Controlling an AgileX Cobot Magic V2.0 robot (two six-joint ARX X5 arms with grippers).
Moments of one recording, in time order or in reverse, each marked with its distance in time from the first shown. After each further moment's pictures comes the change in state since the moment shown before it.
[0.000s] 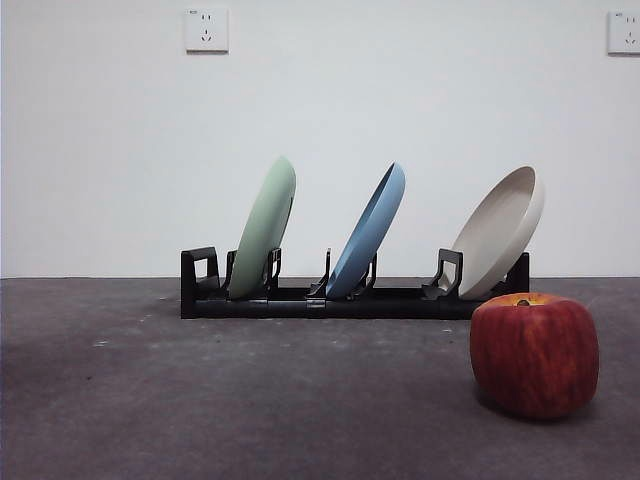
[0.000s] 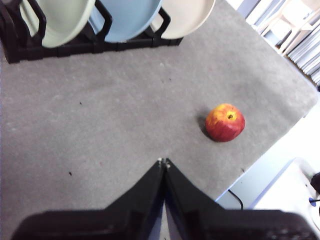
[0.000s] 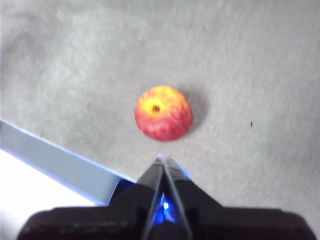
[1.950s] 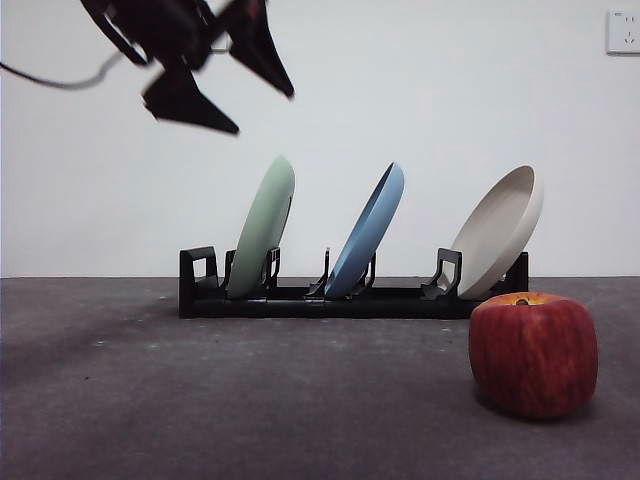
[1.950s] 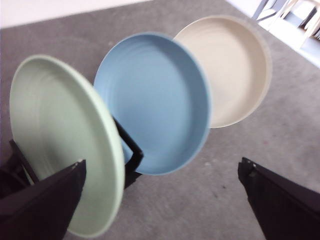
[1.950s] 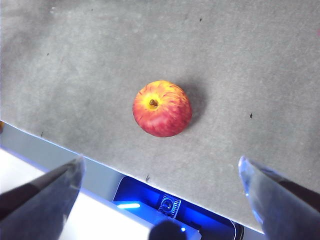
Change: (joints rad) left arm -0.310 1.062 0.772 0.390 -0.288 -0.033; right arm 0.000 0.002 0.000 -0.012 0.000 0.022
